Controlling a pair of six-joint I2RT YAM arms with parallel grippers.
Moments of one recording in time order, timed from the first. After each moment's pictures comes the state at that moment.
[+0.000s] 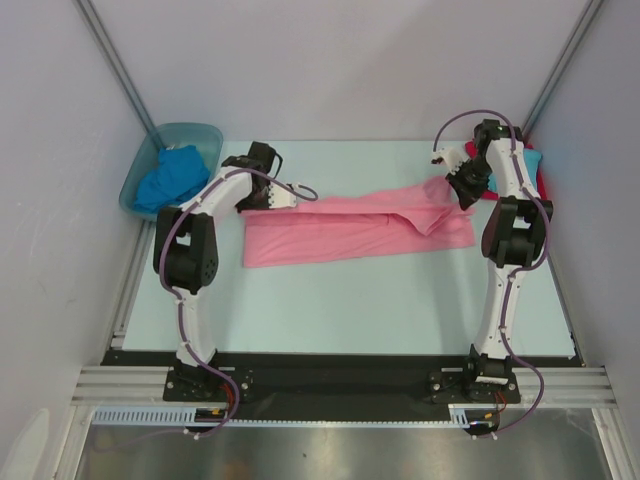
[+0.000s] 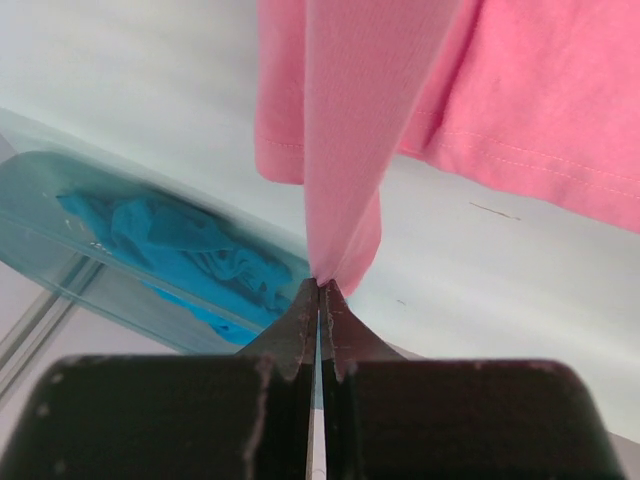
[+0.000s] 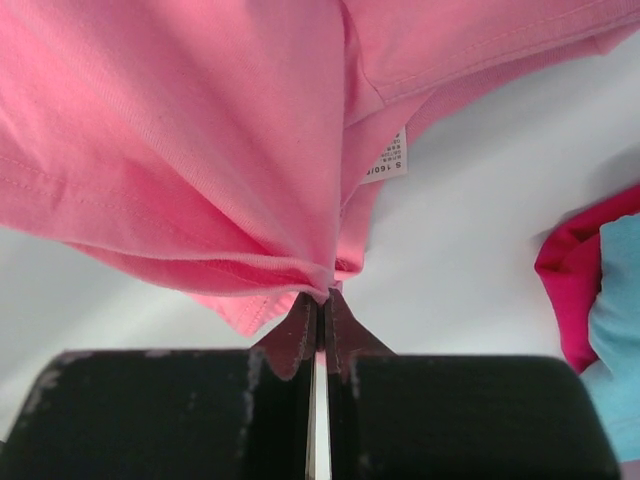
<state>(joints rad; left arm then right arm) -0.27 2.06 1.69 -0.87 -0.28 1.23 -0.10 2.36 2.26 -1.33 -0.22 -1.00</state>
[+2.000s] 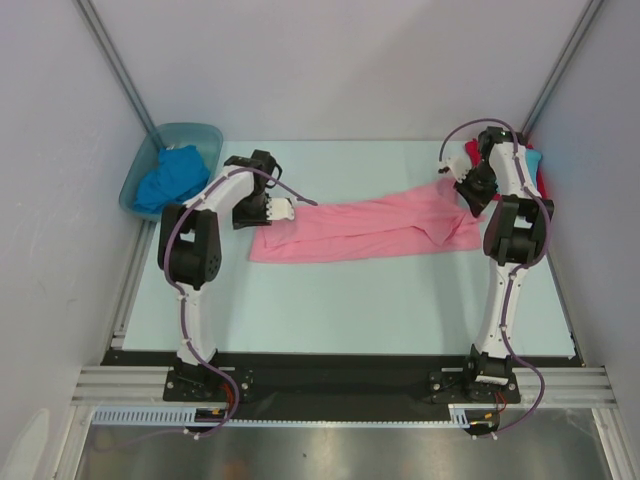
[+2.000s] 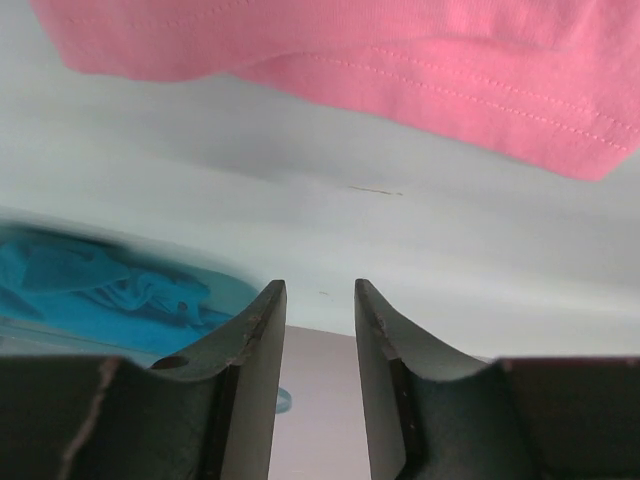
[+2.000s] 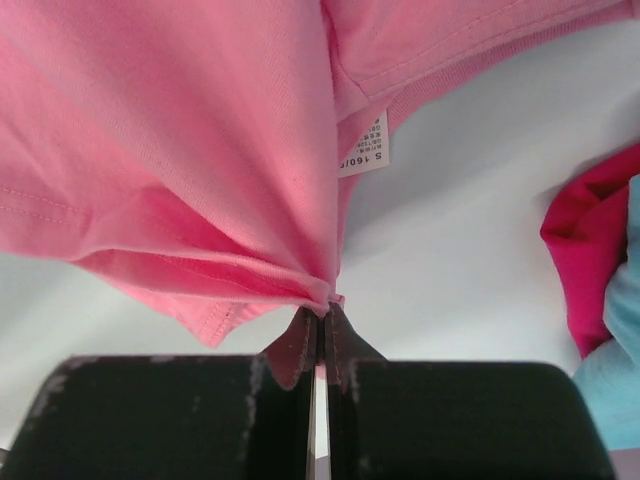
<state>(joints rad) -0.26 2.11 1.73 -1.09 -0.23 1.21 -0.13 2.41 2.26 -1.33 -0.10 -1.03</state>
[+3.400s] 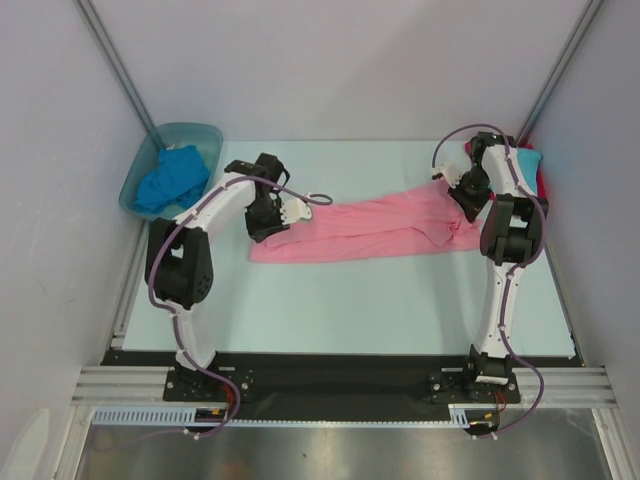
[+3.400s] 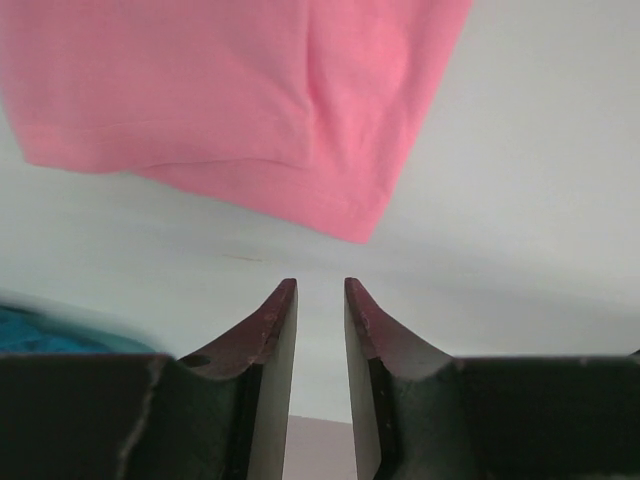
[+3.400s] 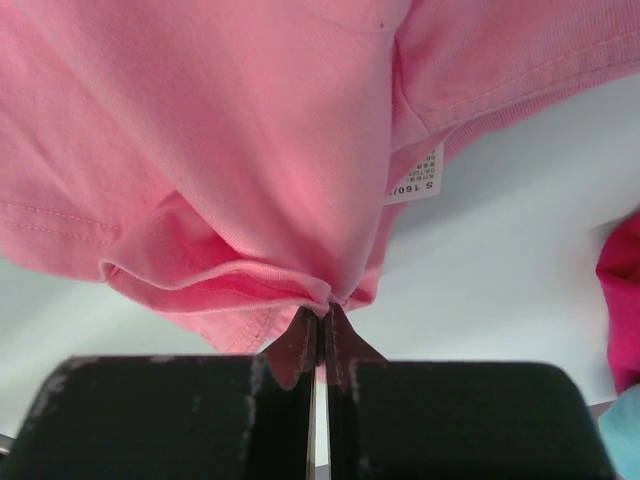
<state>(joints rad) -0.35 1.93 1.62 -1.13 0.05 1.02 -0.10 2.41 2.21 -1.33 -0.08 -1.02</state>
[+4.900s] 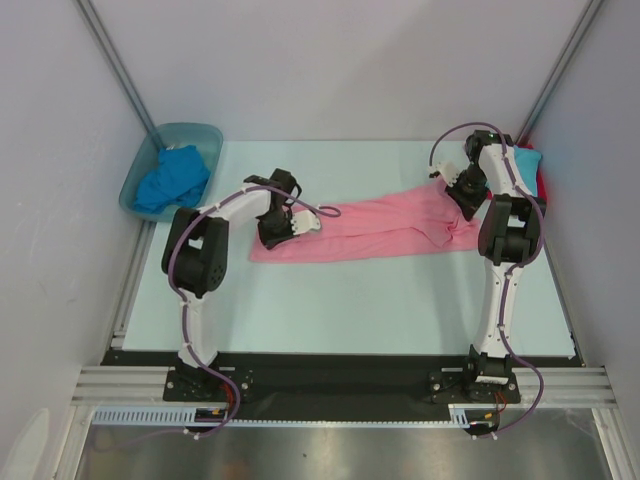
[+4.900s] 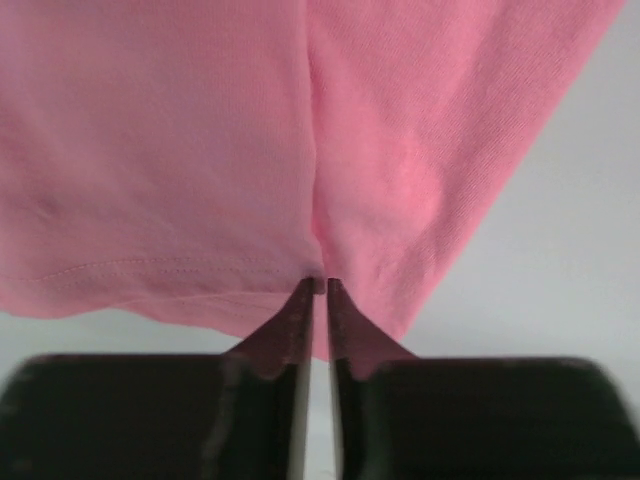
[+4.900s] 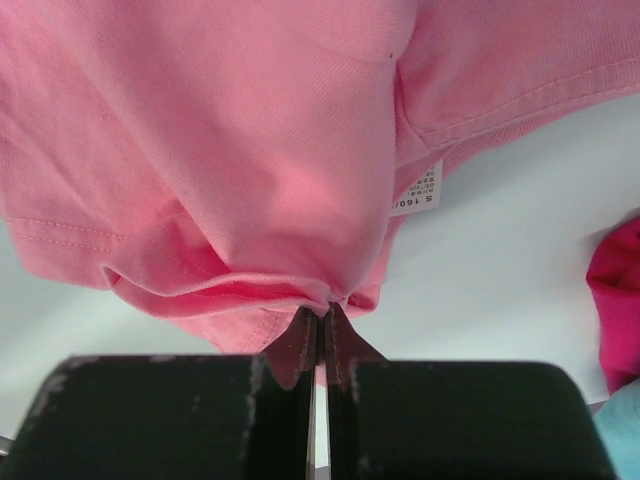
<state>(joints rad) -0.39 2.05 1.53 -0.94 0.06 0.97 -0.08 2.41 2.22 -1.33 -0.08 -1.00</state>
